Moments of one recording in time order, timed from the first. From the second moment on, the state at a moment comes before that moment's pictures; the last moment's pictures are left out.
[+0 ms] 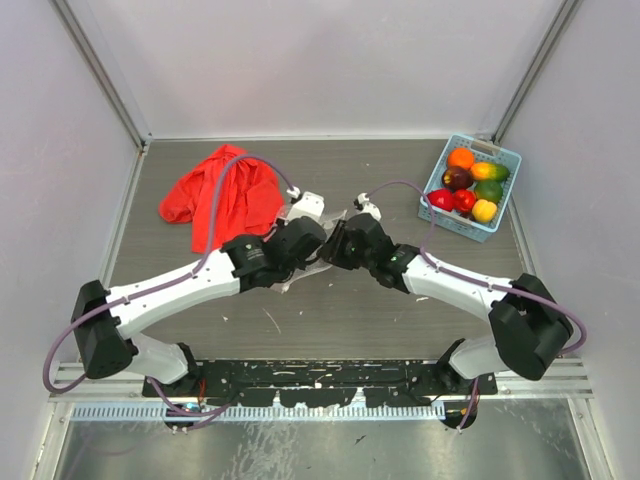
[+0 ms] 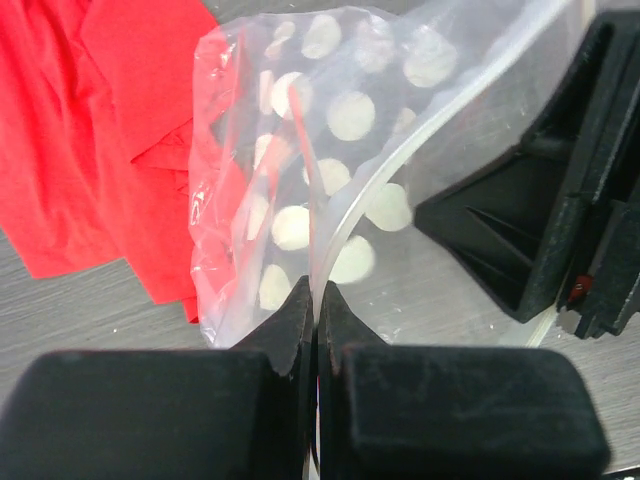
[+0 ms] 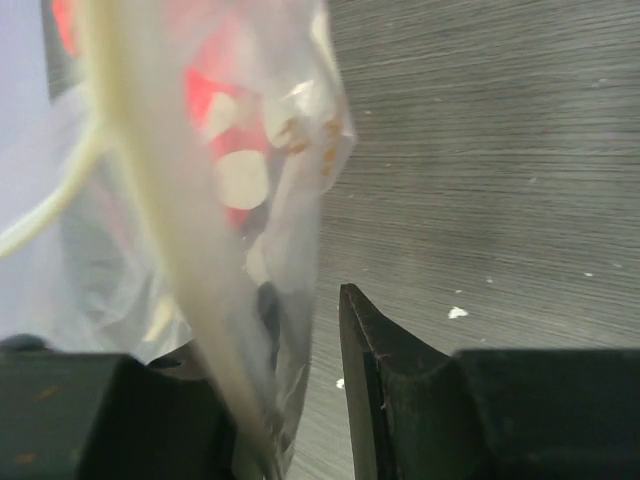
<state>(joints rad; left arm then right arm) -1.04 1.42 1.23 -0.65 -0.63 -0.40 0.76 1.39 0.81 -0.02 0.06 0.93</state>
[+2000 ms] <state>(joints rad) -0.93 1.43 1.33 -0.84 -0.46 -0.37 0.76 1.42 1.05 -0.22 0.12 0.67</state>
